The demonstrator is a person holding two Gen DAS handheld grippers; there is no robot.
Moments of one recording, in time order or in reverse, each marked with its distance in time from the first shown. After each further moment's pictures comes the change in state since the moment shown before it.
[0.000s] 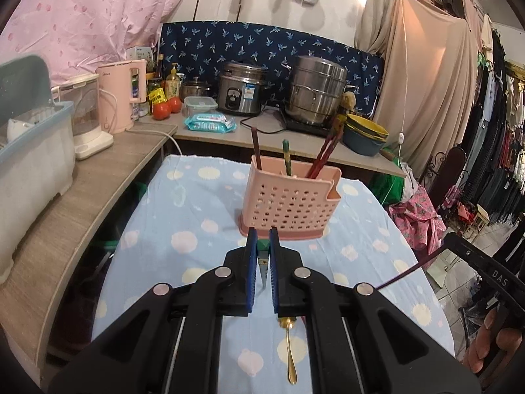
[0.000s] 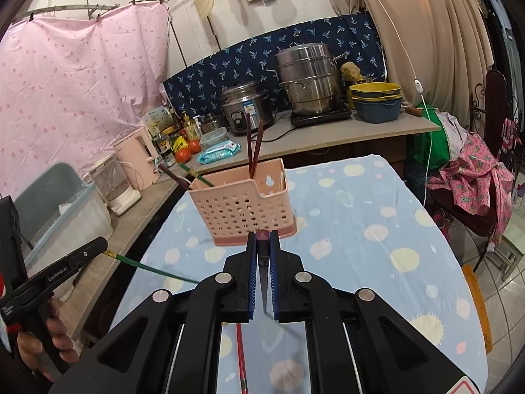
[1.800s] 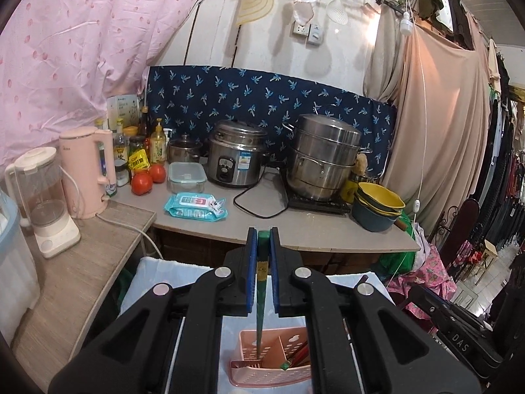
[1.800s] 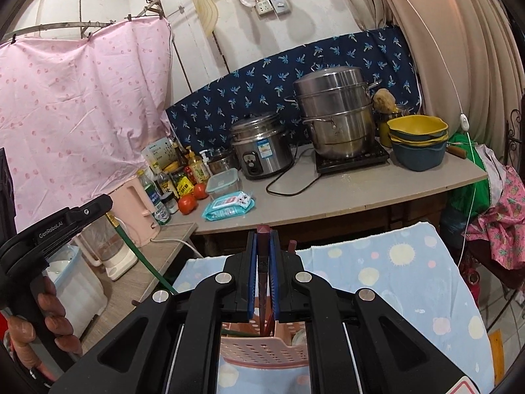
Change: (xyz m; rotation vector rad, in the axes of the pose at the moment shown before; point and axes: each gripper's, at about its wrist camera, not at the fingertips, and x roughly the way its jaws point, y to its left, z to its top) left arm 0.119 -0.005 0.186 -0.010 -0.175 -0.003; right arm 0.153 0.025 0.153 -0.005 -0.082 0.057
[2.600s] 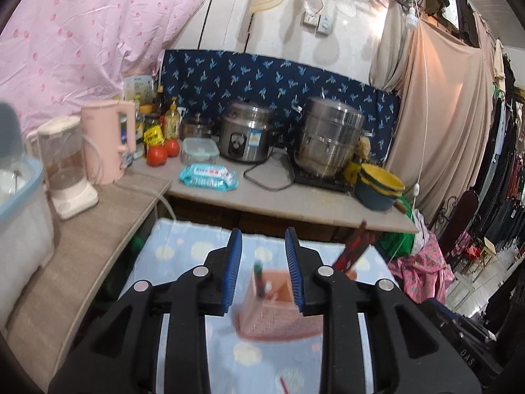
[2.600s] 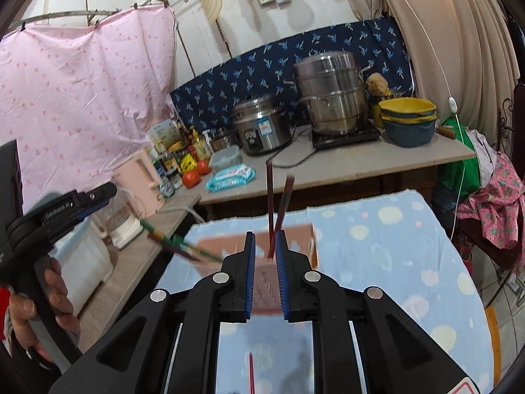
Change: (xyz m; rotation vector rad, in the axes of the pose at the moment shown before) left arm -0.057 0.013 -0.056 -0.032 0.065 0.027; right arm -0.061 0.000 -0.065 -0.014 0.071 -0.002
